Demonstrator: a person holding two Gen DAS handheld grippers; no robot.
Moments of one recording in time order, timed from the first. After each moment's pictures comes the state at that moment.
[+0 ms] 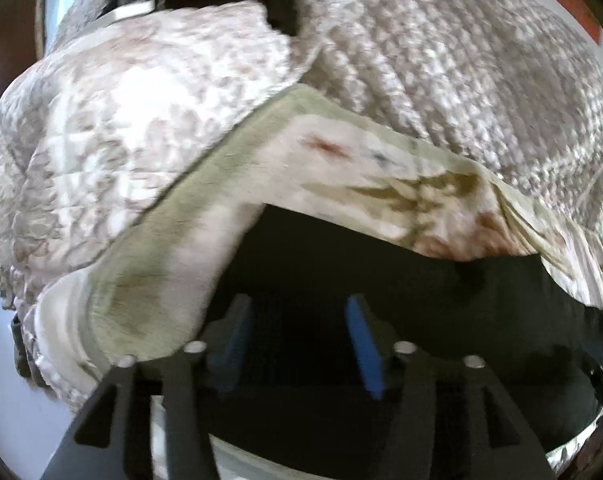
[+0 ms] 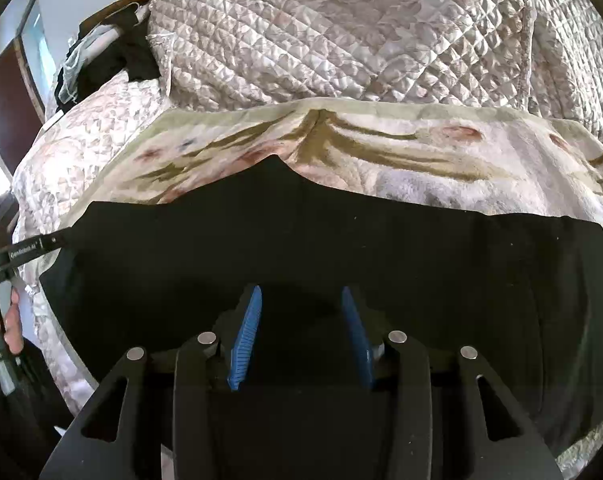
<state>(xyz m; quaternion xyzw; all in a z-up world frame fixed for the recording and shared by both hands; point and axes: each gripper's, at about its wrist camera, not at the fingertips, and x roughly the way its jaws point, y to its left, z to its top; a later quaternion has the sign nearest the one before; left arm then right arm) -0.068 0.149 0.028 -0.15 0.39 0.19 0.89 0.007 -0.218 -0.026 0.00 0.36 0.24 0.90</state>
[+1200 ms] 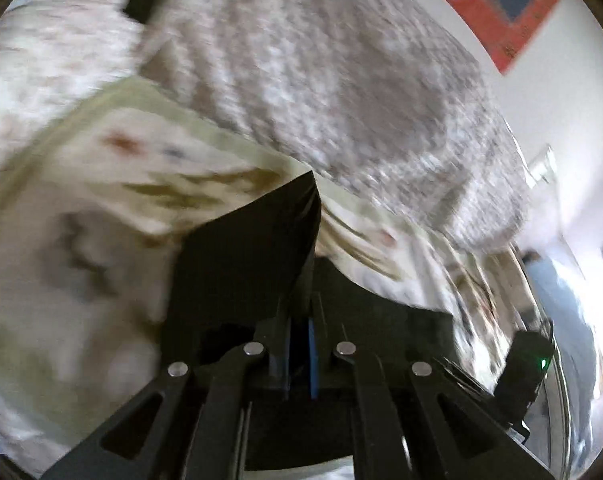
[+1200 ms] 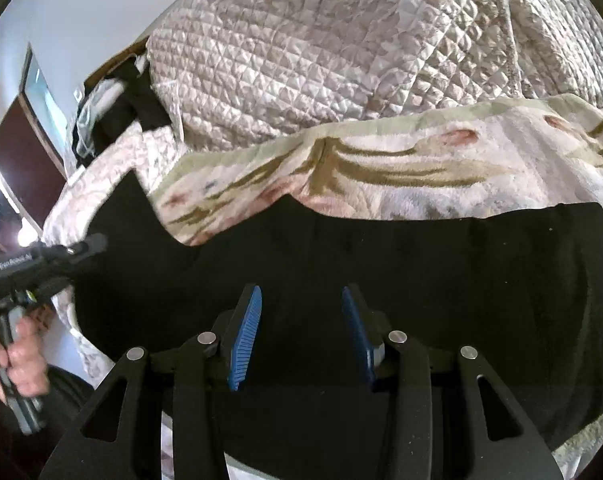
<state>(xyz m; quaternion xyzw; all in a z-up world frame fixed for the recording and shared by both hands) -0.034 0.036 0.080 -0.26 0.37 -0.09 0.89 0.002 -0.252 0.000 0.10 0.34 0.28 0.89</state>
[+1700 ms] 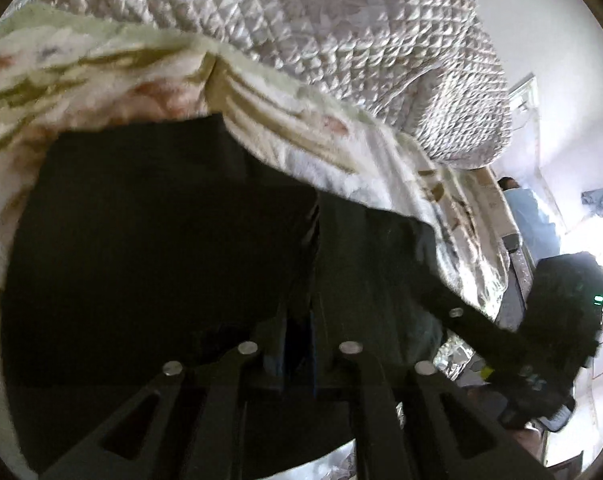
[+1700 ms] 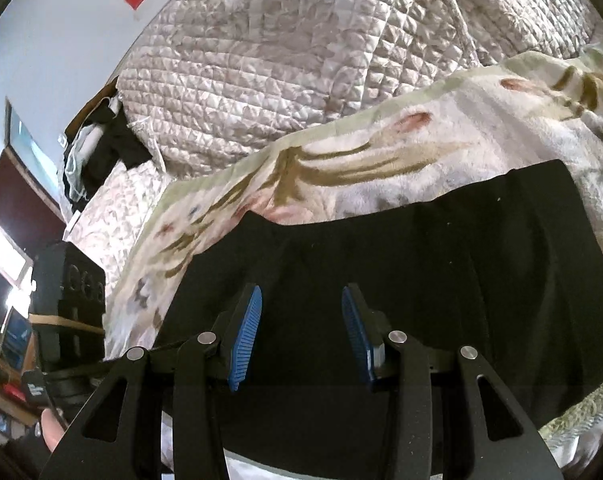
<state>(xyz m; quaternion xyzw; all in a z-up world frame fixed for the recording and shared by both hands) 0.000 -0.067 0.025 -0.25 0.46 -0.19 0.83 0.011 -0.290 -0.006 0.17 0.36 0.26 0.88</state>
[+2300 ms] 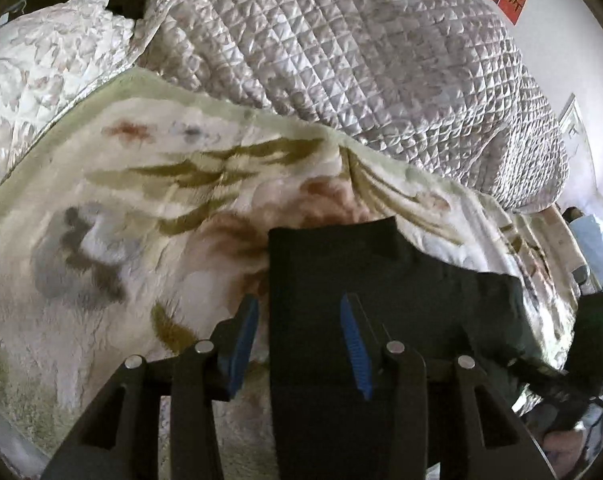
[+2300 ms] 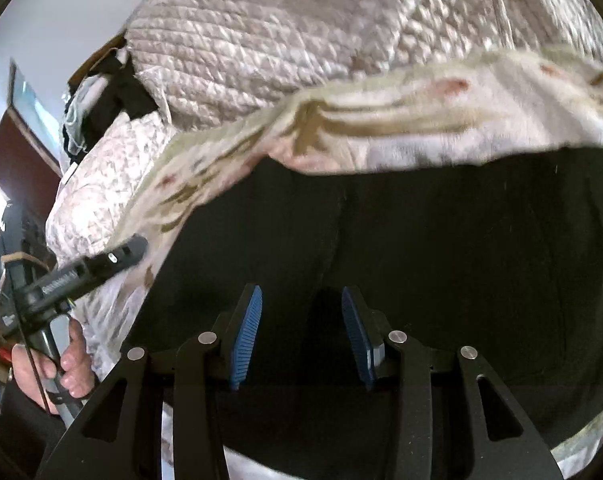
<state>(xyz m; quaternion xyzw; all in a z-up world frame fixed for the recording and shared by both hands) -0.018 0.040 0.034 -0.18 0.40 -0.03 0.90 0.002 -0.252 -0.024 0.11 0.37 0.29 0.88</state>
